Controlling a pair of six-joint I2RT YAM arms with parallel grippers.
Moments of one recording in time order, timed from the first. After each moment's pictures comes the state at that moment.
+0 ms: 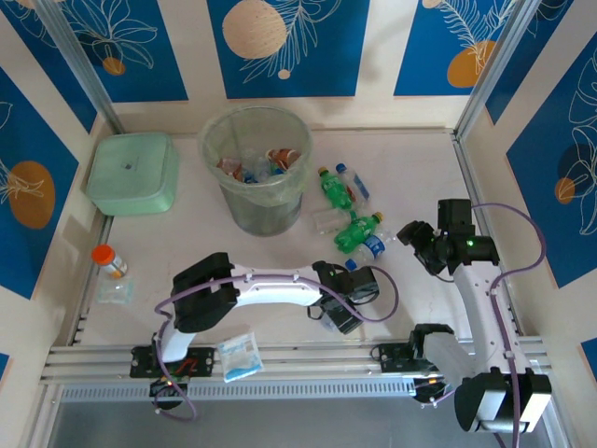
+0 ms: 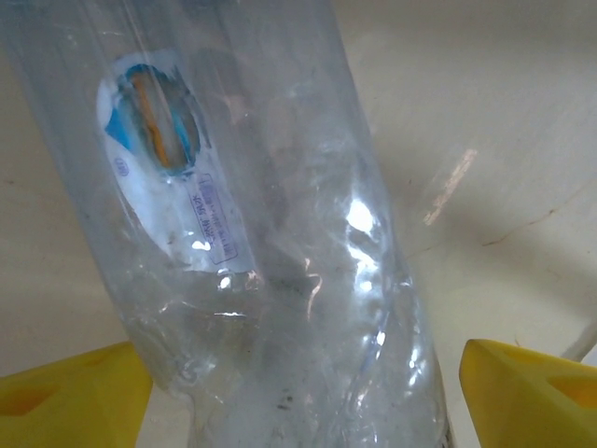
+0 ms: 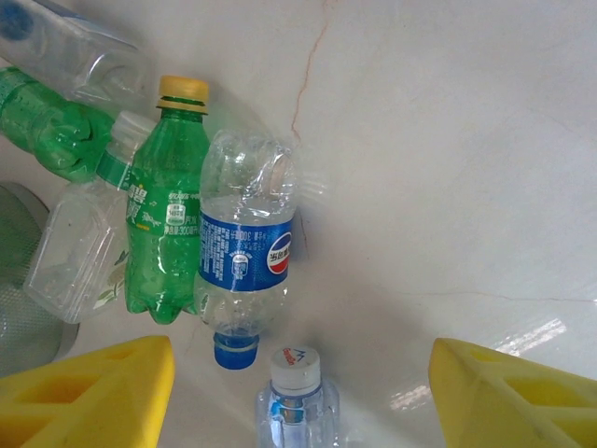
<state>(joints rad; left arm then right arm) -1.32 2.02 1.46 -0.74 -0.08 -0.31 -0.05 0.92 0.85 -1.00 -0.15 0.79</state>
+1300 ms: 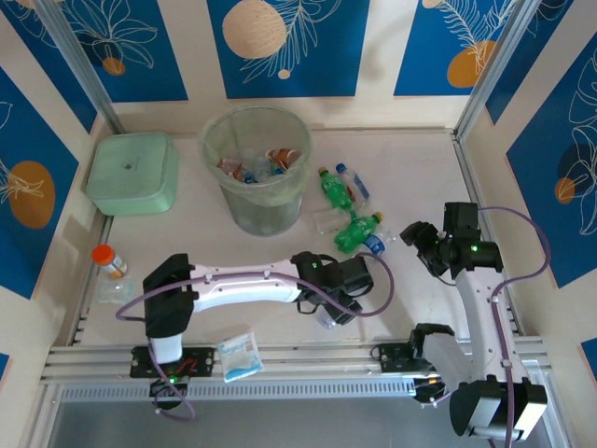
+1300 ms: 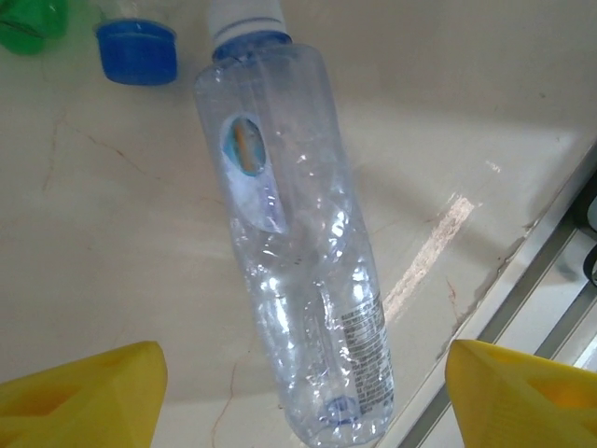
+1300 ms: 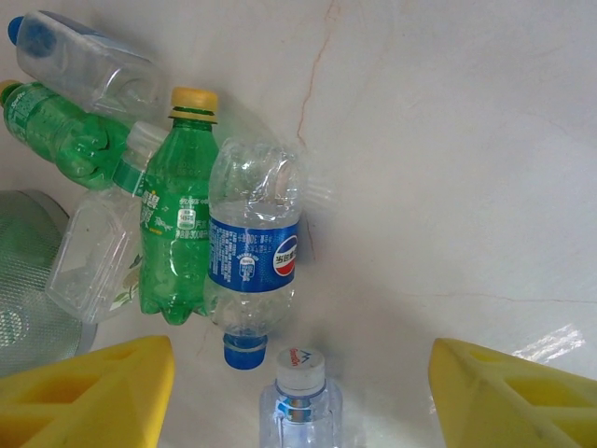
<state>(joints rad) -1.33 1.84 1.48 -0.83 -0.13 -0.33 -0.10 0.88 0.84 -0.99 -0.18 0.77</state>
